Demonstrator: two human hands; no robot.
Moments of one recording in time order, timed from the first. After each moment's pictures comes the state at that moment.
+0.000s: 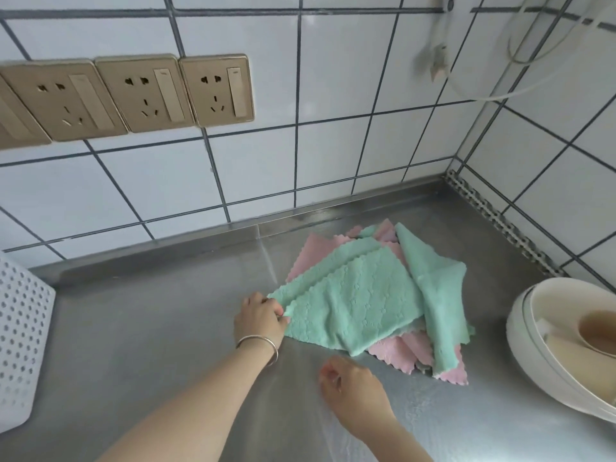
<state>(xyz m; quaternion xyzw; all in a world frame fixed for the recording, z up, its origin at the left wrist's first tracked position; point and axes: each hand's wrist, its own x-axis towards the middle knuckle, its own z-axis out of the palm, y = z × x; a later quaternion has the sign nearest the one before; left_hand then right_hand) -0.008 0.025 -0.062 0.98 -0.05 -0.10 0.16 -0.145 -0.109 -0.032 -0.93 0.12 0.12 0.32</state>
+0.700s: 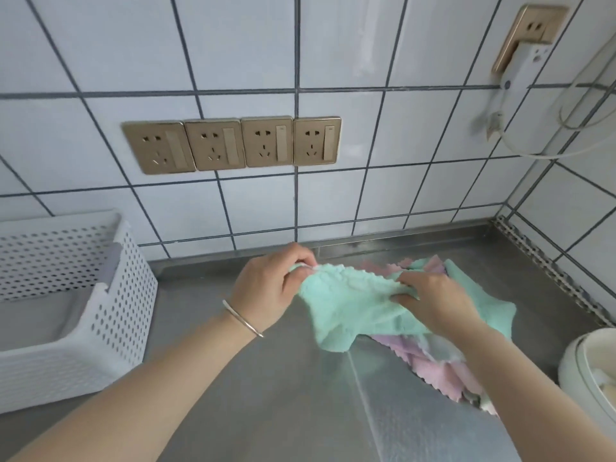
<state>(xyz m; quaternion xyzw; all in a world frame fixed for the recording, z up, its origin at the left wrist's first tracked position) -0.027 0.120 0.120 0.84 -0.33 0.22 0.38 -0.061 -0.142 0.109 -1.00 0.01 -0.02 0.09</state>
